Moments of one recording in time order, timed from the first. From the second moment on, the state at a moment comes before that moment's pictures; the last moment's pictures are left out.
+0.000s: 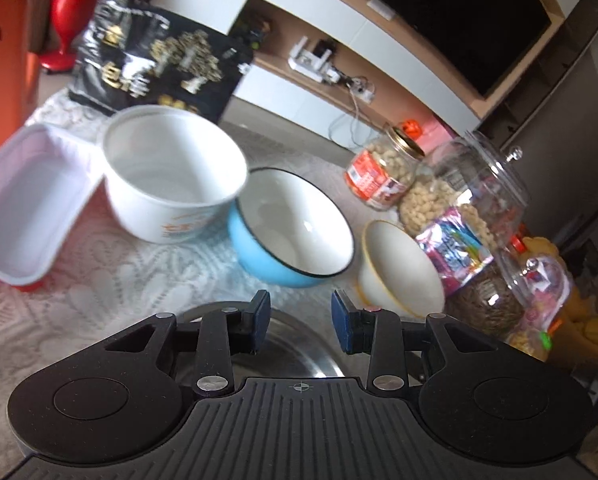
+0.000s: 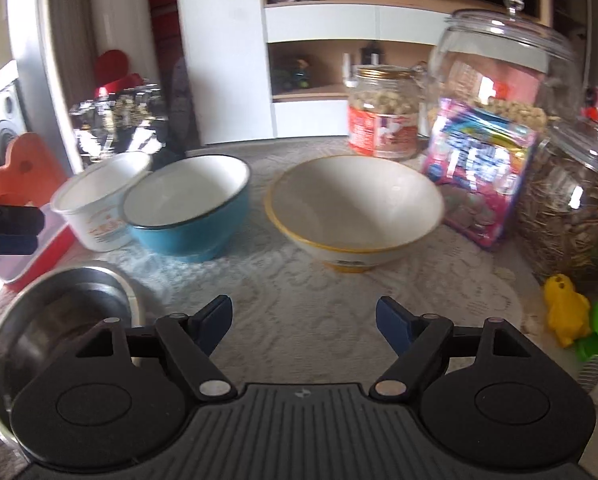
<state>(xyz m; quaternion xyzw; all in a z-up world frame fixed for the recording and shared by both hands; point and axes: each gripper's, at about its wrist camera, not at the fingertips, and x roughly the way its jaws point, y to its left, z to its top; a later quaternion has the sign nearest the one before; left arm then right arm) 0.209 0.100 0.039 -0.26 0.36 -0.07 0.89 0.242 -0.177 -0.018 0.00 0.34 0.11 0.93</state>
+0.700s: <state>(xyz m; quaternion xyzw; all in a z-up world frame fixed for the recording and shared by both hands) 0.314 -0.002 0.008 -0.18 0.41 -0.11 0.89 0.282 -0.258 -0.019 0.08 0.33 0.09 0.93</state>
